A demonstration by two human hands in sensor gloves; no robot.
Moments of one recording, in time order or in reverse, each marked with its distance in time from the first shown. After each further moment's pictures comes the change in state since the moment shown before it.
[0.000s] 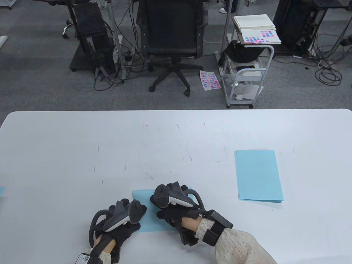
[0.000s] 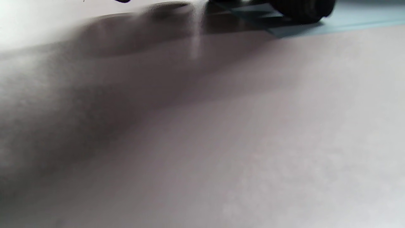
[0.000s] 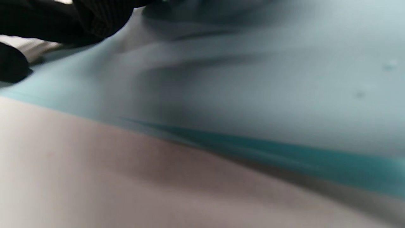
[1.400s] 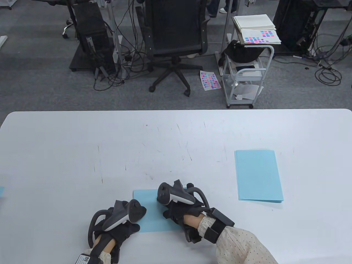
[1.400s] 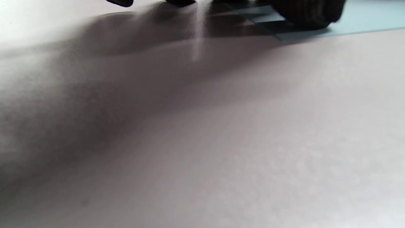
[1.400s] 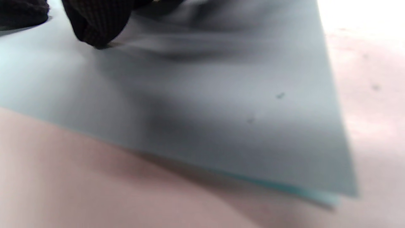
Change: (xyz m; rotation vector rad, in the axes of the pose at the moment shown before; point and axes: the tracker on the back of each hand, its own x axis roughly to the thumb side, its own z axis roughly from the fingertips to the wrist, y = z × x) left_hand -0.003 0.002 0.002 -0.034 0.017 0.019; right_hand -0.018 -0.001 -0.006 0.046 0.108 0.060
